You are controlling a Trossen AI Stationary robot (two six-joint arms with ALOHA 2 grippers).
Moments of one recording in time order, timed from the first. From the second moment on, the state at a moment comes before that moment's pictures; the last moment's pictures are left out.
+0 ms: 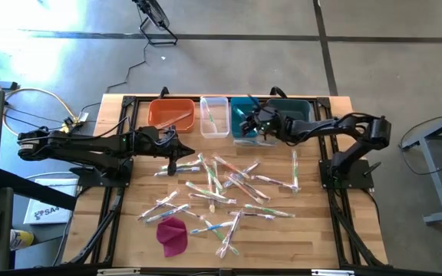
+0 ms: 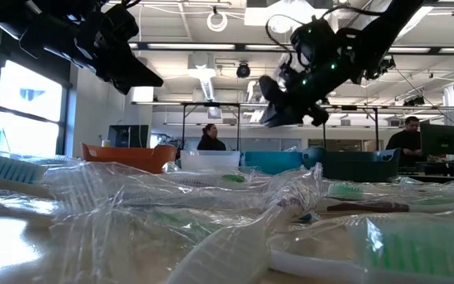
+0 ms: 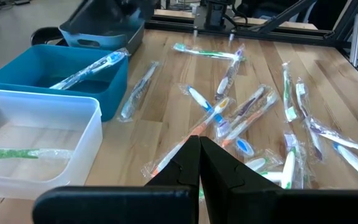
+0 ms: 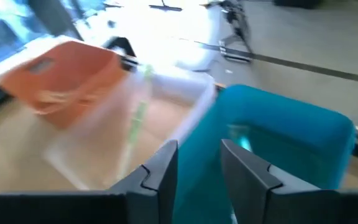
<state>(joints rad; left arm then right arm) 0.15 0.93 0.44 0.18 0.05 -0.03 -0.37 1.56 0.75 0.38 0.35 0.44</state>
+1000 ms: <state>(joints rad) 0.15 0.93 0.44 0.17 0.05 -0.03 0.03 1.25 0.75 -0.17 0.13 0.28</state>
